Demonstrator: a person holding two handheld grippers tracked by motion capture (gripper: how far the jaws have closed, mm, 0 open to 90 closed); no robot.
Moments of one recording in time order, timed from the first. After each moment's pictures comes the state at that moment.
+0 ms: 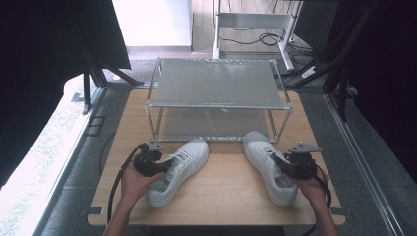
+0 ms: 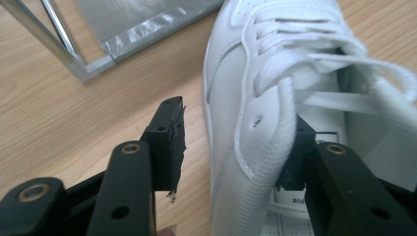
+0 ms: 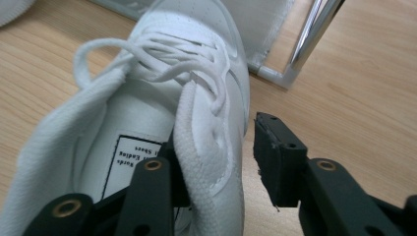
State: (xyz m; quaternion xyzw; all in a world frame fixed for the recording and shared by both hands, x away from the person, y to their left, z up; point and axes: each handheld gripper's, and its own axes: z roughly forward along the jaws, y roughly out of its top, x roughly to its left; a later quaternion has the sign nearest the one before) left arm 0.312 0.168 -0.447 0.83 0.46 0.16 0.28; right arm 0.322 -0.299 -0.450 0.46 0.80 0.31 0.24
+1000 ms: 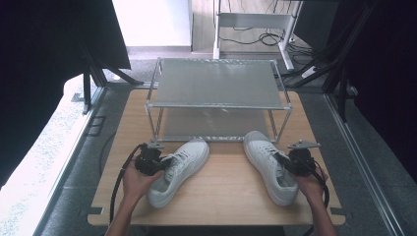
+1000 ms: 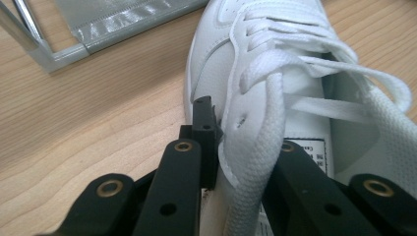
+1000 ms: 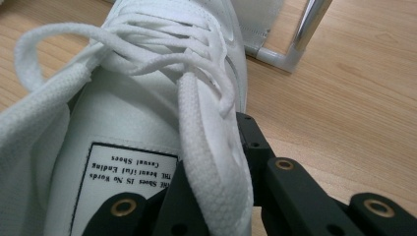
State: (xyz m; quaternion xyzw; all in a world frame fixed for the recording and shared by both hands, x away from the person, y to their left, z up) left arm 0.317 0.171 -0.454 0.81 0.47 0.11 0.32; right arm 0.337 -0.304 -0.460 0.48 0.80 0.30 0.21
